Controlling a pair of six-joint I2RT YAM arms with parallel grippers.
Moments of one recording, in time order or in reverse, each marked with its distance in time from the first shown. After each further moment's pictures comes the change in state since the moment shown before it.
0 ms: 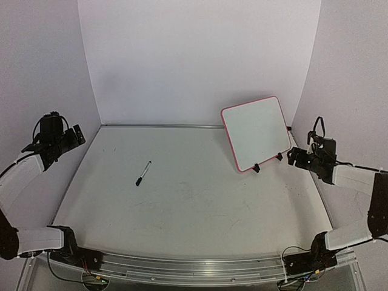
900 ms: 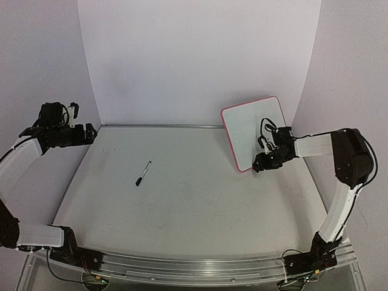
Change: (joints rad) left arm 0.000 0.090 0.200 -0.240 0.400 0.275; right arm 0.258 0.591 0.499 -0.348 -0.135 -0.182
